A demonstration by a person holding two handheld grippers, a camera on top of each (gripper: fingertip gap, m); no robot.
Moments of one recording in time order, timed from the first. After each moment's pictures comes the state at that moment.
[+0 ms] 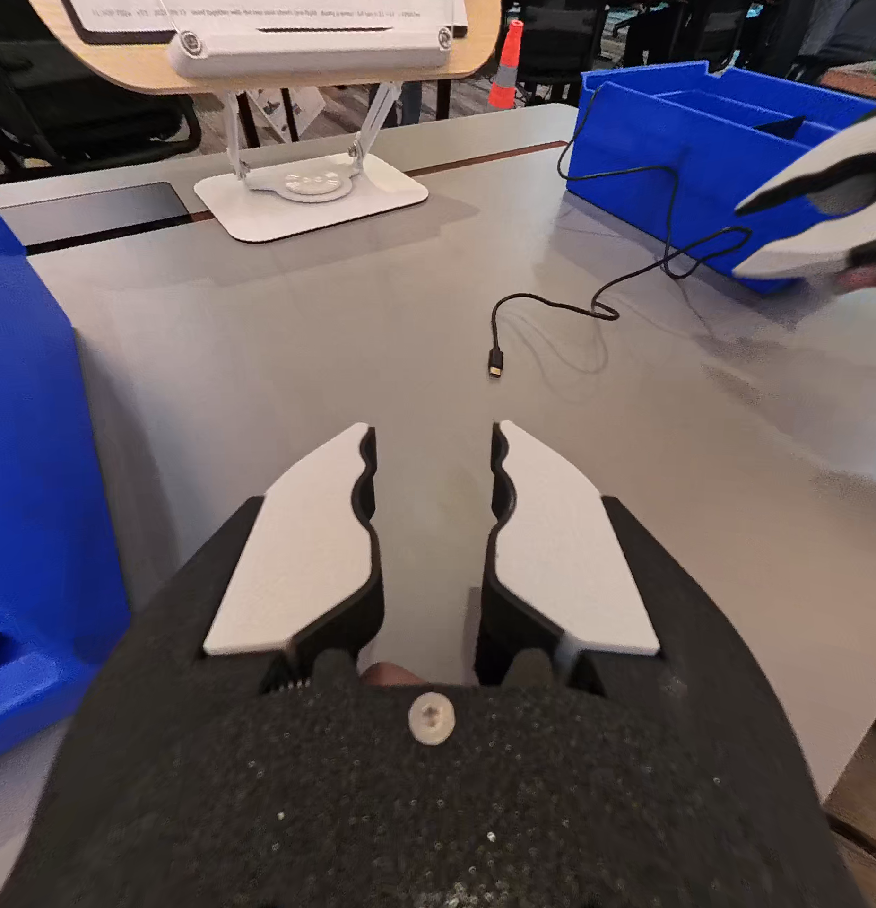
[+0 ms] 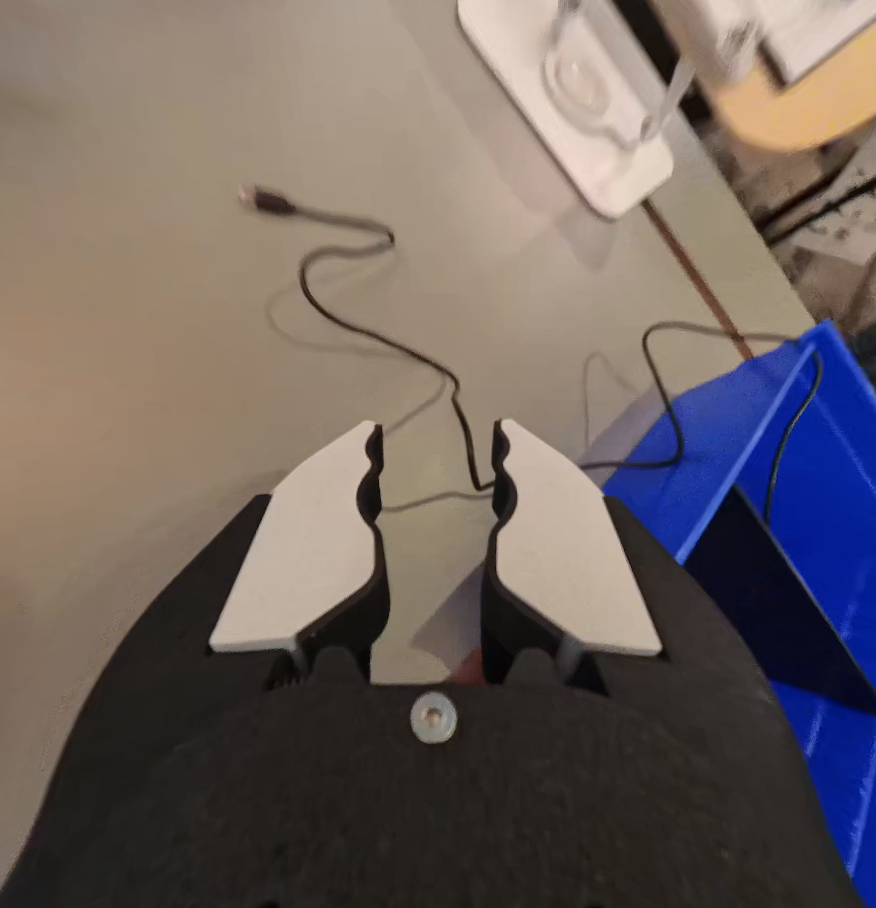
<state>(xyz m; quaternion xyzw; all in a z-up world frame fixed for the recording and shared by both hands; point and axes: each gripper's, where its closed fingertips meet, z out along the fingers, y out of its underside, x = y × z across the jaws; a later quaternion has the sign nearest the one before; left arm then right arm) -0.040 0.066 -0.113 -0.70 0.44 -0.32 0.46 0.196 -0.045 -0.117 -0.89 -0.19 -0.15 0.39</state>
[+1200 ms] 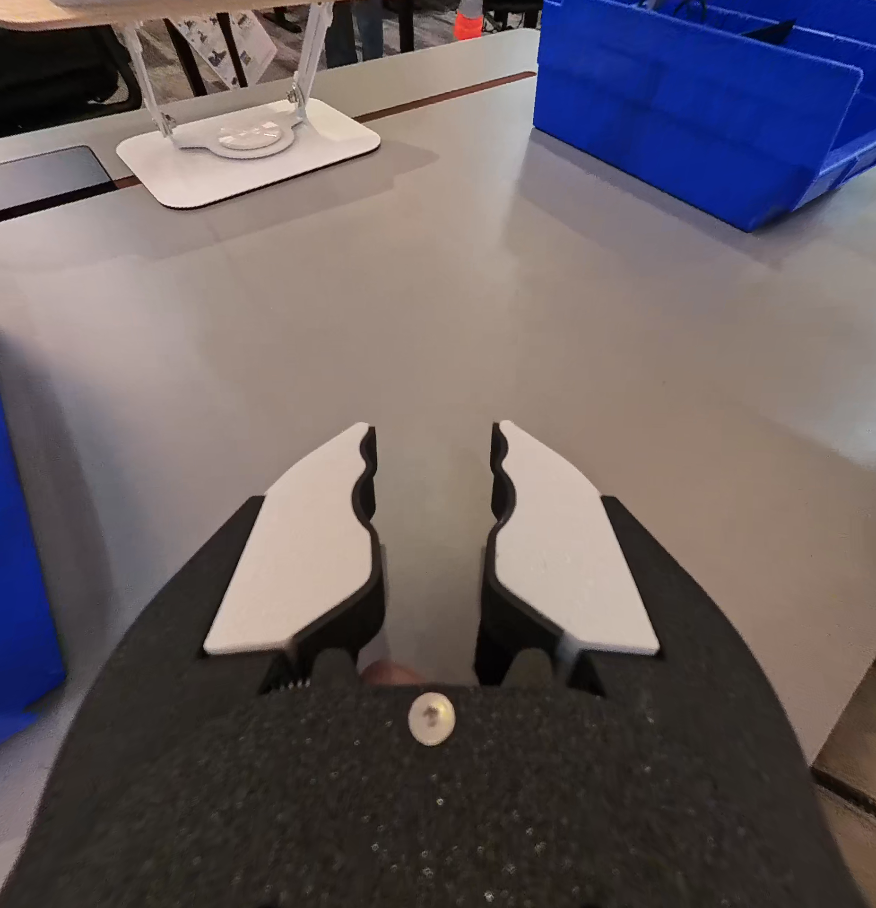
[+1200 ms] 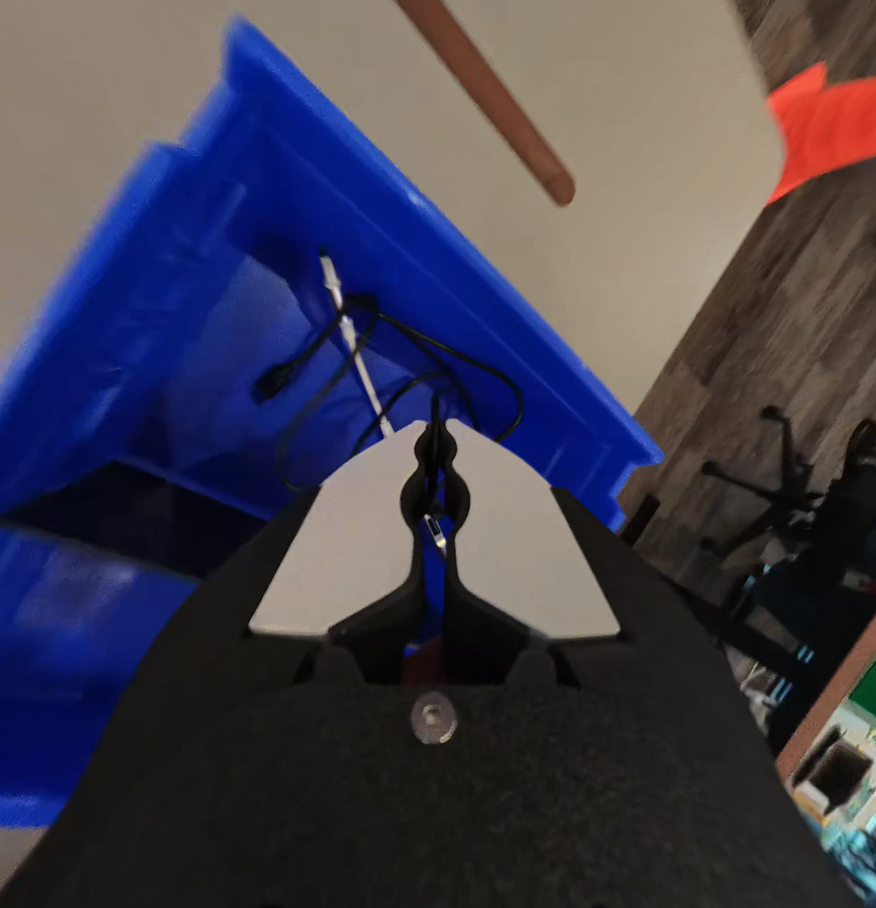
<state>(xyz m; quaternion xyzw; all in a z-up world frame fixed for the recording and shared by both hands) -0.025 0.046 -0.132 -0.69 0.48 -0.31 0.43 0.488 0.015 -0.107 -0.97 -0.04 -0.19 0.13</state>
